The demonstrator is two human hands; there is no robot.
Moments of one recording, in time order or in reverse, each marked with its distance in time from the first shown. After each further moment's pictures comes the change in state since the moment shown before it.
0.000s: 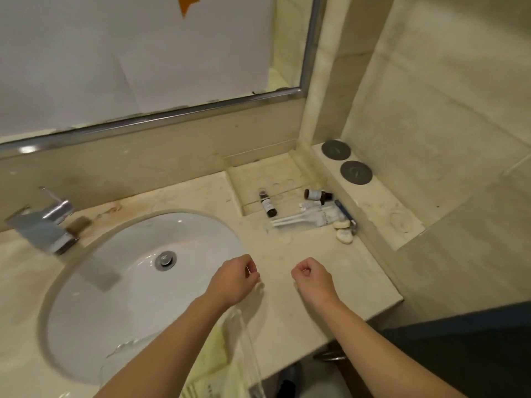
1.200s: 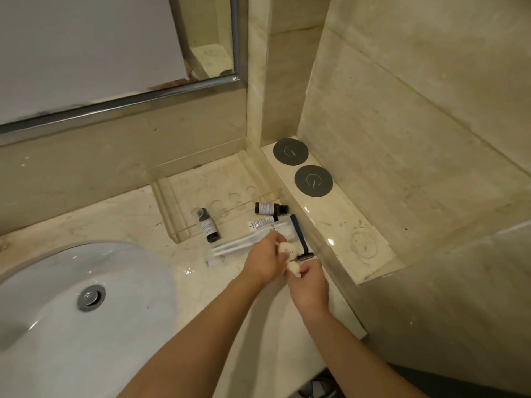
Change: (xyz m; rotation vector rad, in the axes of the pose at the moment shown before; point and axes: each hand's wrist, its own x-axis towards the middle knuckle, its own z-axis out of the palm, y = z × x) left_hand 0.152 0.142 0.081 -0.250 -0.050 0.066; right_hand 0.097 0.019 -0.066 0.111 0.270 0.180
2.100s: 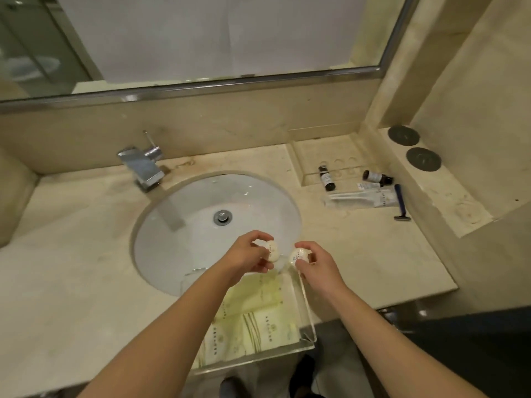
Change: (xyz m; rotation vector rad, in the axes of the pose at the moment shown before) left_hand -0.270 -0.153 -0.152 -0.636 0.118 -0.389; right_hand -0.215 0.011 0.100 -0.049 -0.523 -0.356
